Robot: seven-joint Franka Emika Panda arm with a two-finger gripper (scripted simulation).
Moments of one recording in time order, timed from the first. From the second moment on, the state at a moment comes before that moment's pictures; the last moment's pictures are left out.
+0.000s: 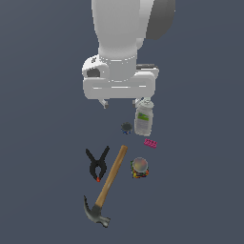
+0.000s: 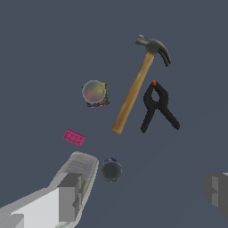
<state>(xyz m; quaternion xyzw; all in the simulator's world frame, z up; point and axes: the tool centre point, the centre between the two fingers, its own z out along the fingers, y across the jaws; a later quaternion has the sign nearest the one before) 0.005 -0.006 0.323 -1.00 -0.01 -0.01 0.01</state>
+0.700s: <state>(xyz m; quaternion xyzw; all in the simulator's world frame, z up) 0.029 -0.022 0.288 -1.00 -0.02 -0.01 0.01</state>
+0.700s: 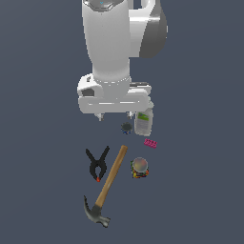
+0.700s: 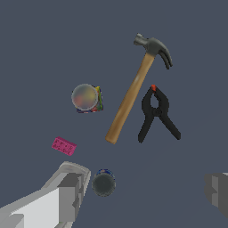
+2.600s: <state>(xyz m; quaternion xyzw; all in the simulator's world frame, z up) 0.088 -0.116 0.063 -1.00 -0.07 0.00 0.00</state>
